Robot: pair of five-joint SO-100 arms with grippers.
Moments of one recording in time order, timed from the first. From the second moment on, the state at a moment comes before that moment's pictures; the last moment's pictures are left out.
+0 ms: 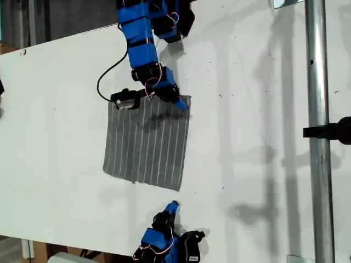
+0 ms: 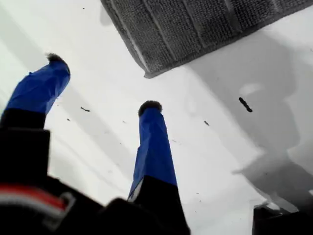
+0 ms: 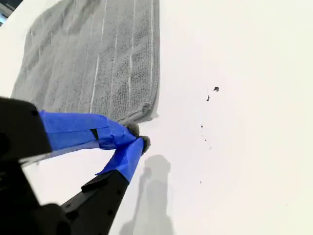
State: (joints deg) arm 0 -2.4 199.0 177.3 73.7 -94.3; arm 1 -5.6 98.6 107.6 76.7 72.3
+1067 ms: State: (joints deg) arm 0 -8.1 193.1 165.1 74.4 -86.7; arm 1 1.0 69.5 94.8 69.2 67.8
